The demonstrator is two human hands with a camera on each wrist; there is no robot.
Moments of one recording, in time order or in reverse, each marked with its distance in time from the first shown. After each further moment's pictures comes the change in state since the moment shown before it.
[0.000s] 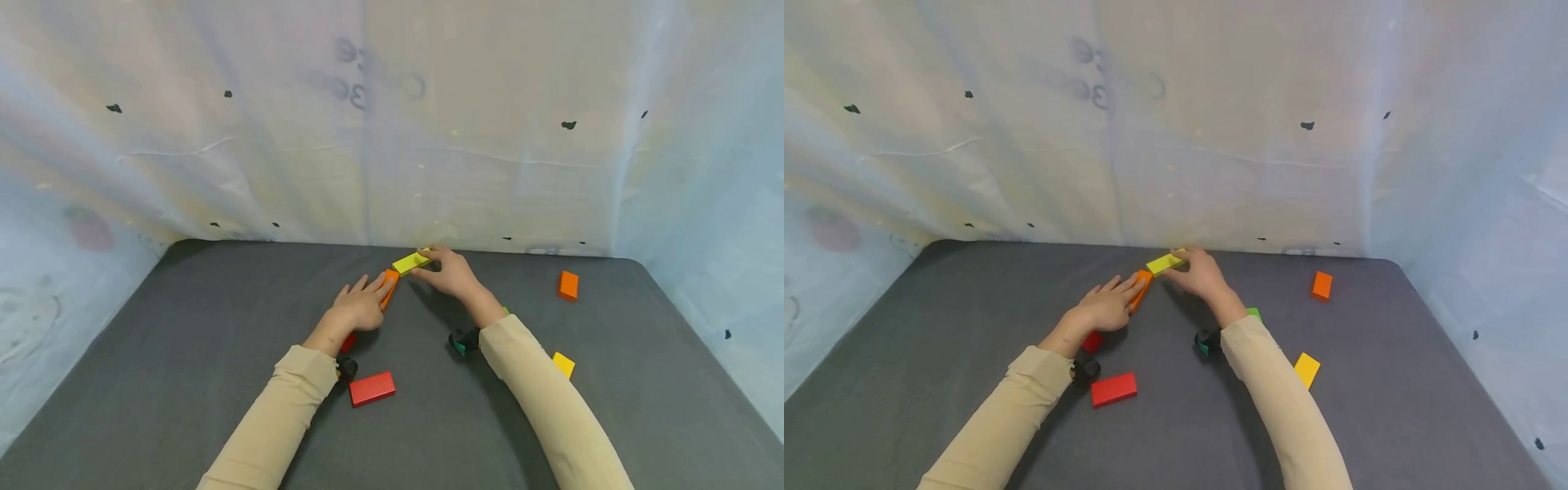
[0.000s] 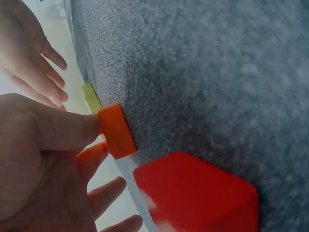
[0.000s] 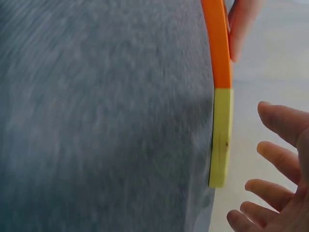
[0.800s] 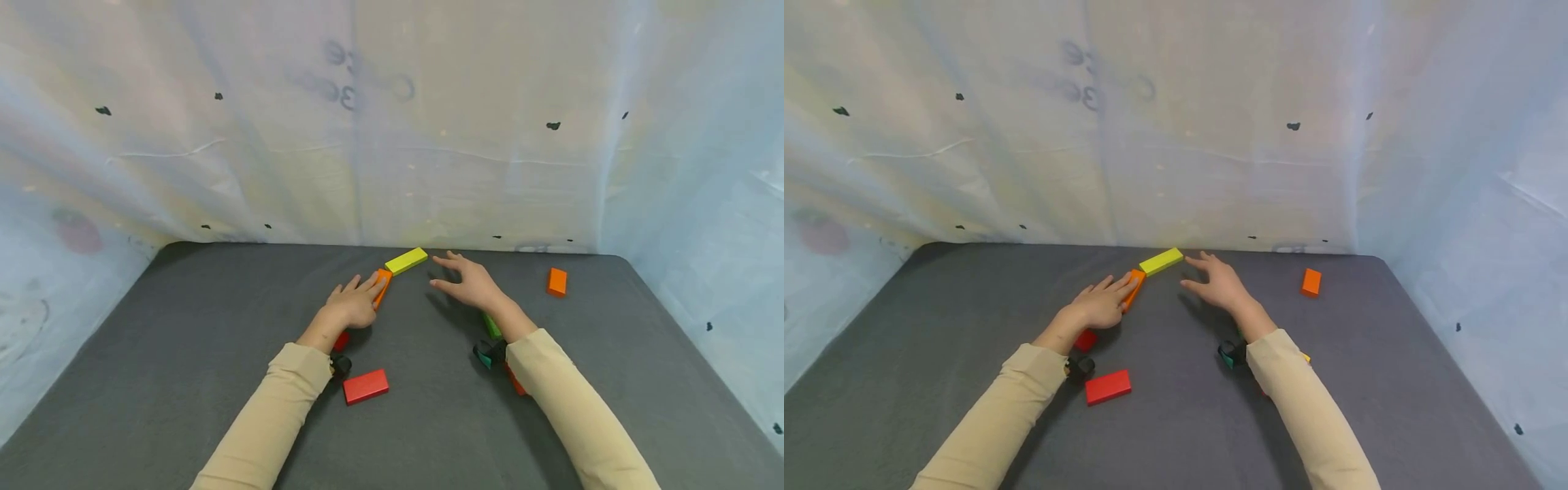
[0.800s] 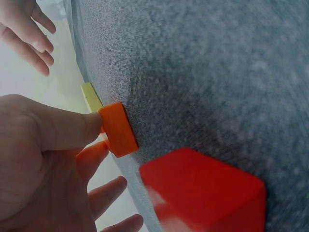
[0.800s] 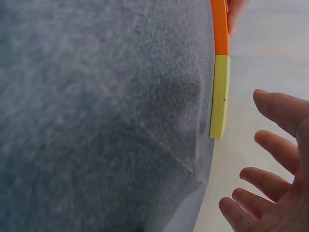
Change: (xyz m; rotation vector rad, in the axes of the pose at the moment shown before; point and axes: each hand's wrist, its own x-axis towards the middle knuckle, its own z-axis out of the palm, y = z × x) left_hand 0.004 -0.008 -0.006 -0.031 -0.011 0.013; right_hand -0.030 0.027 -0.024 -0.029 -0.019 -0.060
